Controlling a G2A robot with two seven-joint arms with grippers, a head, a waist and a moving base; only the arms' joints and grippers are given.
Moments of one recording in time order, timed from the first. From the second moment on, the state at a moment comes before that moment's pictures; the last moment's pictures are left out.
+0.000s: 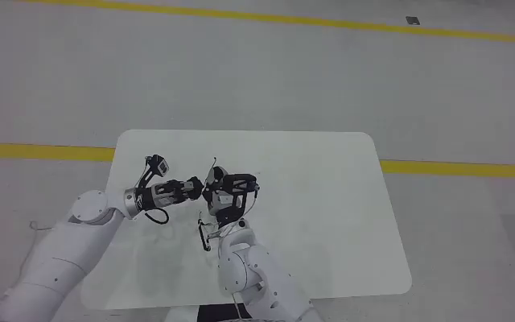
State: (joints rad) left arm 1.28 -1.04 -1.17 -1.22 -0.65 -0.34 -1.13; right arm -1.55 -1.58 0.81 -1.66 -1.11 0.34 -0.14
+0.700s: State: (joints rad) left arm 1.28 -1.04 -1.17 -1.22 -0.65 -0.34 -1.13; right arm -1.55 -1.59 0.81 -1.66 -1.13 0.34 -0.14
